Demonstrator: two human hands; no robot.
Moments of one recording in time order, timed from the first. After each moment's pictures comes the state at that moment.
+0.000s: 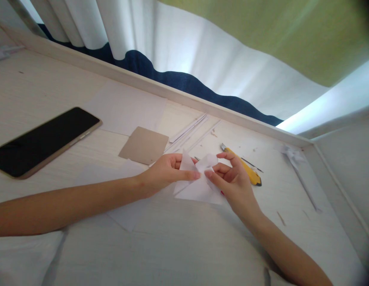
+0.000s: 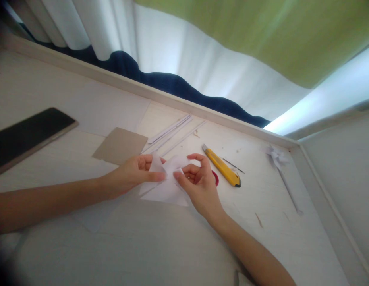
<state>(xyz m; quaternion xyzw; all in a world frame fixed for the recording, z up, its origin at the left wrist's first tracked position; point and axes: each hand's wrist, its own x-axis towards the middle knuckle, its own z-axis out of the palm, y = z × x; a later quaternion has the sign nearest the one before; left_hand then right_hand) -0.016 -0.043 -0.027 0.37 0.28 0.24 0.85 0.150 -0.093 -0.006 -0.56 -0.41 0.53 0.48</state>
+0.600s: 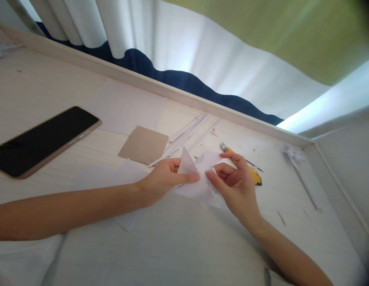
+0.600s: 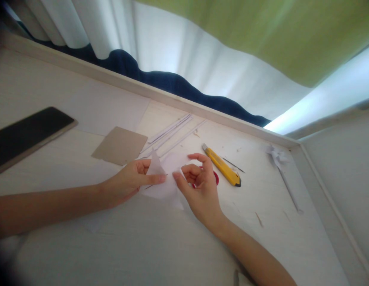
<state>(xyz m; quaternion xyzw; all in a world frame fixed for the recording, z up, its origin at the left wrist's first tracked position) -0.013 -0.056 -0.027 0.32 0.29 0.26 0.86 0.144 -0.099 -0.005 -0.55 -0.47 0.47 0.50</state>
